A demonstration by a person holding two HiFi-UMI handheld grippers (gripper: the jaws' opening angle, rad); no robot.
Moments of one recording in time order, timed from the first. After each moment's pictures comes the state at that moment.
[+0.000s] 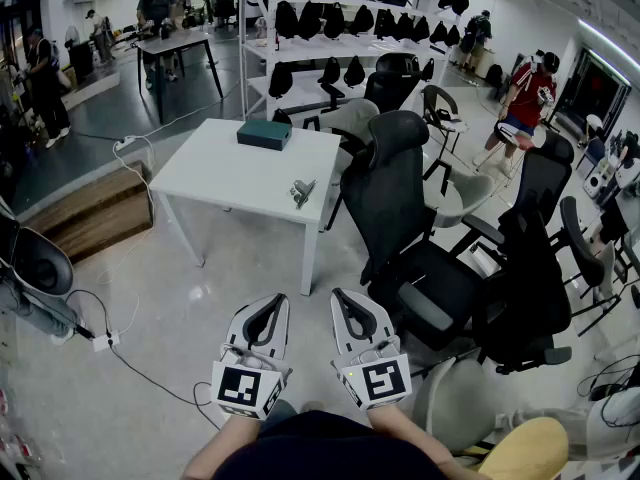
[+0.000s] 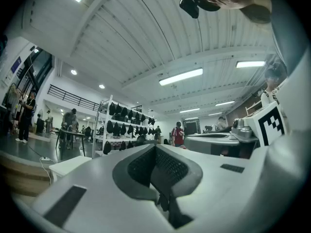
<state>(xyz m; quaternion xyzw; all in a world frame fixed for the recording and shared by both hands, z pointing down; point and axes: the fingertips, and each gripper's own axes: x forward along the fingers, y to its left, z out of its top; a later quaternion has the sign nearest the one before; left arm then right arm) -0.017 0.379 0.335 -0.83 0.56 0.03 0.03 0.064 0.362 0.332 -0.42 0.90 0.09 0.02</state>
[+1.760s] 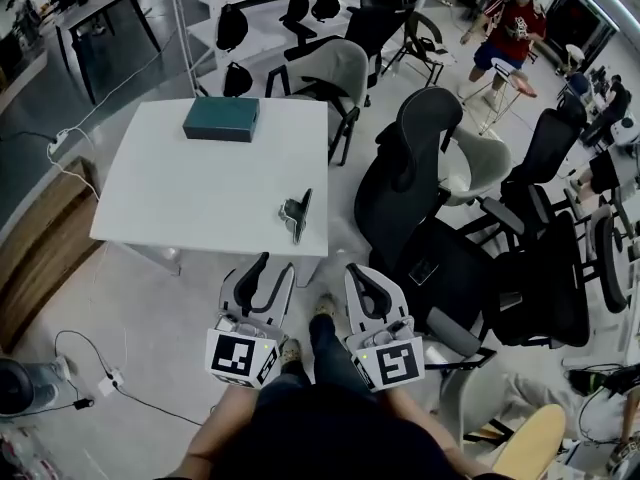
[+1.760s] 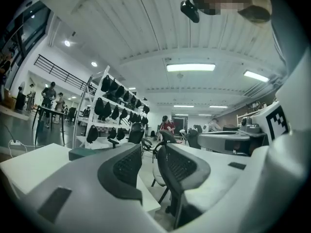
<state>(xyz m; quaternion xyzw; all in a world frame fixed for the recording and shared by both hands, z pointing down) -0.116 -0.019 0.396 -0.88 0.47 0.01 -0.05 -0.012 0.001 0.381 -0.52 0.85 0.03 -0.04</state>
